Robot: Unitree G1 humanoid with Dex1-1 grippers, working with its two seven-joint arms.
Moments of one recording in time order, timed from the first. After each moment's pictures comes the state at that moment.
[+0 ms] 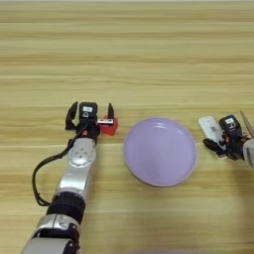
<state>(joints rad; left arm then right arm) -0.29 0.02 0.05 0.61 0.07 -0.23 0.10 -0.35 -0.36 0.04 0.52 0.04 0.45 0.47</state>
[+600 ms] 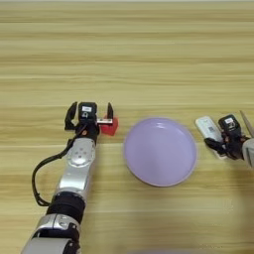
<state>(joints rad) -0.29 0.02 0.05 0.61 0.07 -0.23 0.10 -0.35 -0.36 0.04 0.52 0.04 0.44 0.46</state>
